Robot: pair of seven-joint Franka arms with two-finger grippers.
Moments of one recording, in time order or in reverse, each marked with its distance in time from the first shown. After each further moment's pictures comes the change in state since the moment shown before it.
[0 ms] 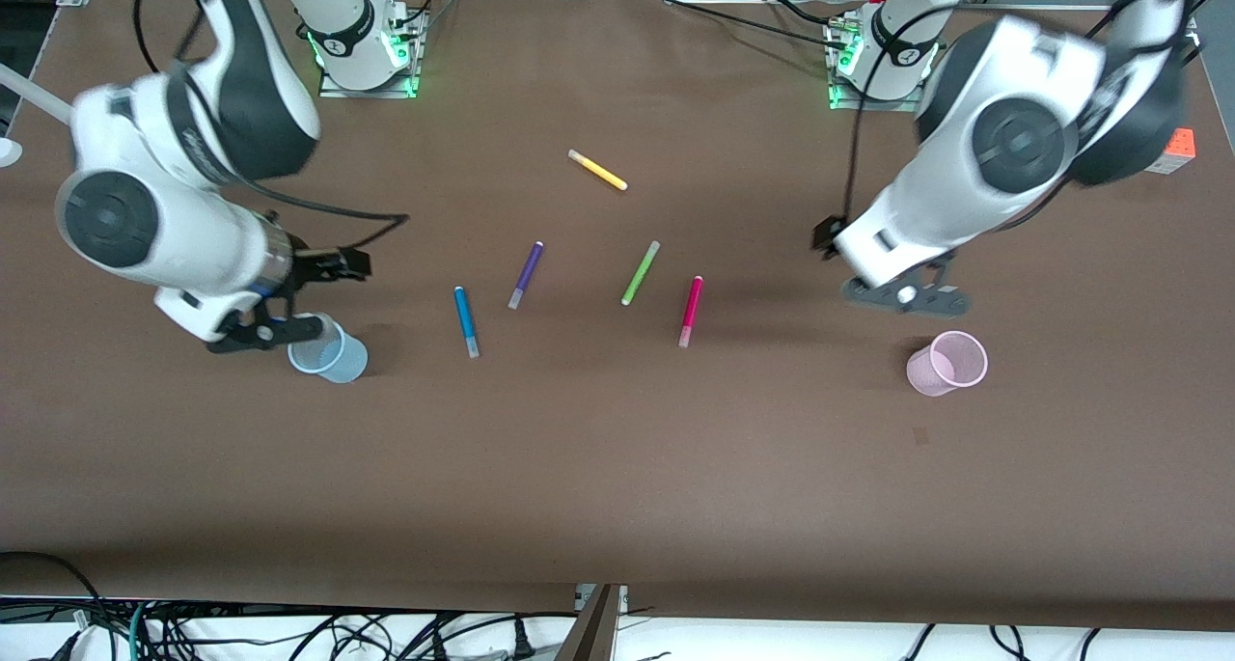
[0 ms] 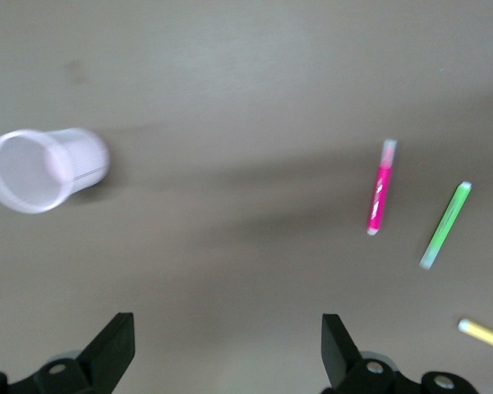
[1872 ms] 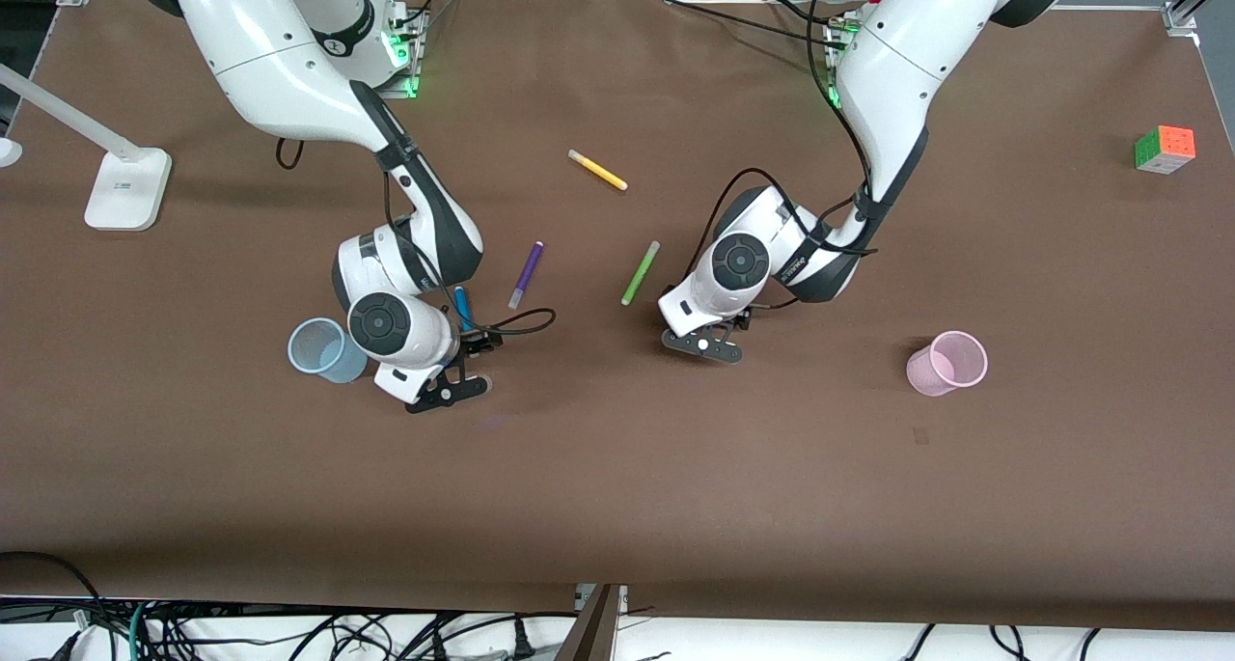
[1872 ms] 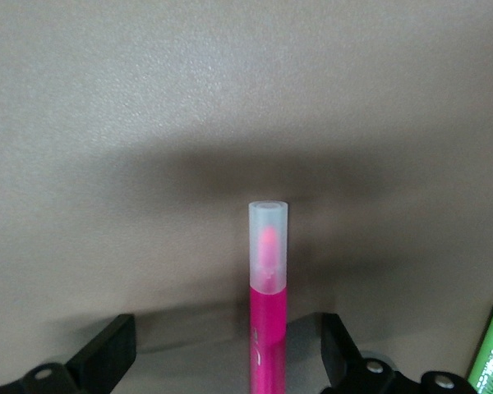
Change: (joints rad) left arm -0.211 0.434 -0.001 -0.125 0.082 0.635 -0.145; right arm 0.129 0.364 0.001 -0.088 0.000 0.532 -0.002
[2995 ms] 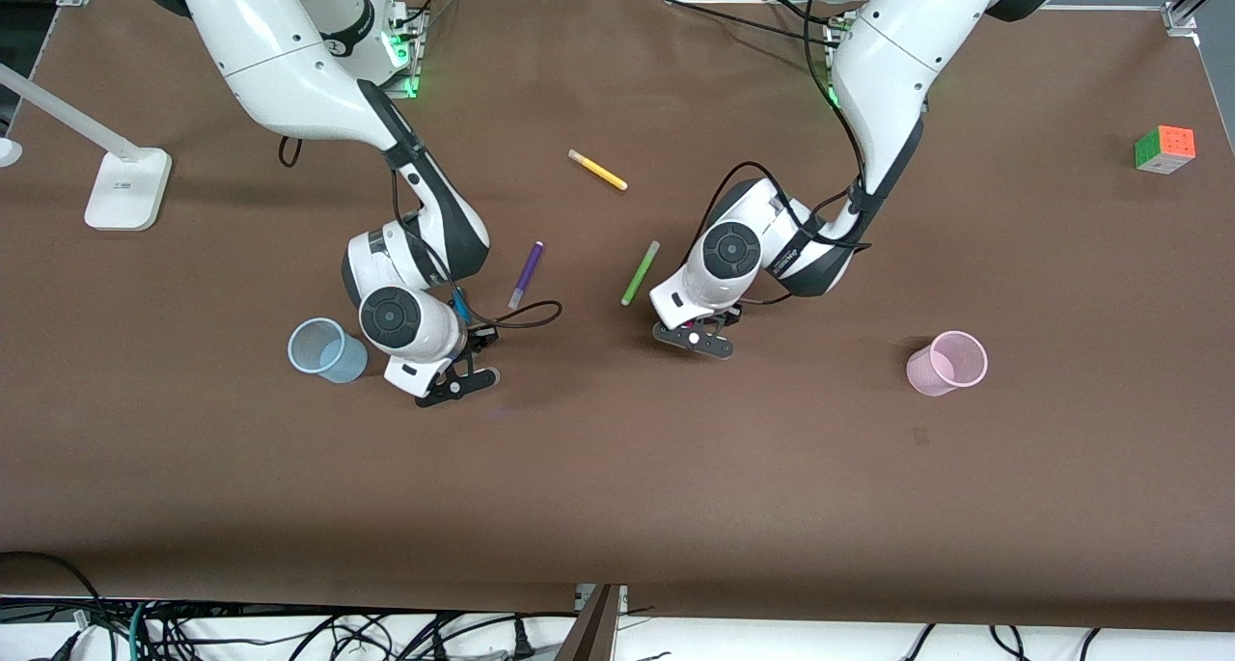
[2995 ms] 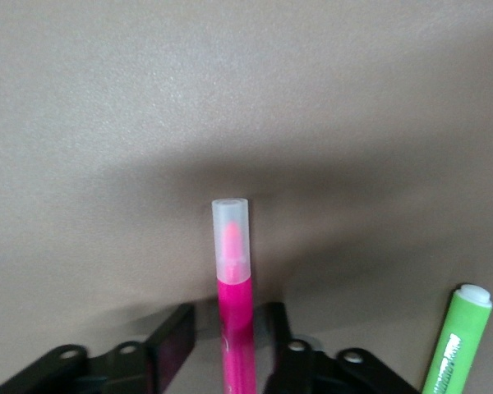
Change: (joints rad) left arm -0.018 -0.018 -0.004 -0.001 0.011 0.003 -0.002; right arm 0.012 -0.004 -0.001 -0.026 -0.003 0.041 -0.032
